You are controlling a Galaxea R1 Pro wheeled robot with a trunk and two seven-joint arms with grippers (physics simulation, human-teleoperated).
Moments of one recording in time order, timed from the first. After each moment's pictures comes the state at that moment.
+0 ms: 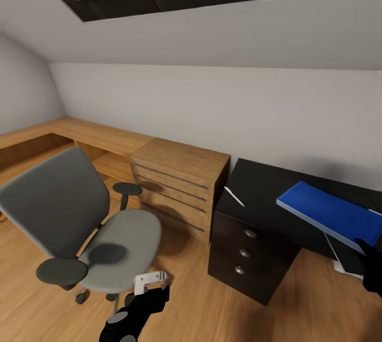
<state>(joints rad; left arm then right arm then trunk) -0.18 0.20 -0.73 -1.54 0.90 0.37 0.80 -0.18 -0.06 -0.84 -1.52 -1.34 0.62 -0.10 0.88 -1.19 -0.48</state>
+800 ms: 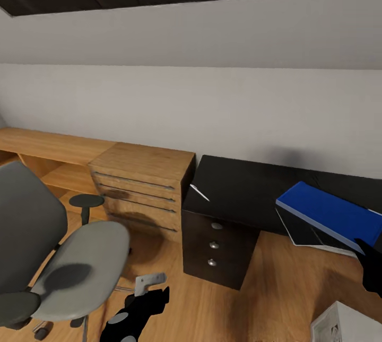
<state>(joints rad) -0.18 0.20 -0.73 -1.52 0.90 0.37 0.80 -0.18 -0.06 -0.84 -1.52 -1.34 0.62 -0.10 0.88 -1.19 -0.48</state>
